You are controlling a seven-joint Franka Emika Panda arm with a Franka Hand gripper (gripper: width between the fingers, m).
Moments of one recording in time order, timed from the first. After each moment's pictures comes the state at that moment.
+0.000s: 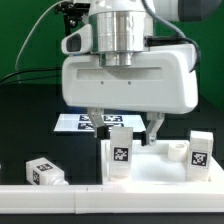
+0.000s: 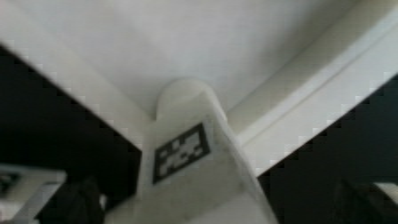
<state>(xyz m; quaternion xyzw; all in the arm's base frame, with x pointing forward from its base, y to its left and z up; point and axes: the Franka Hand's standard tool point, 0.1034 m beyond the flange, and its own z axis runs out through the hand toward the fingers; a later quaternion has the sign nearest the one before) 0.635 0.005 0.083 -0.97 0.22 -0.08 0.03</state>
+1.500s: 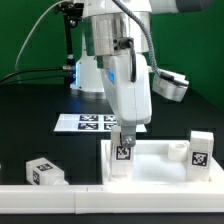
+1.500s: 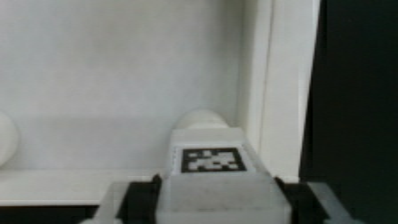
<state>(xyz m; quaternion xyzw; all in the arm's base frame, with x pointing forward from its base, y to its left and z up) 0.632 0.005 0.081 -0.73 0.68 -0.01 0.07</state>
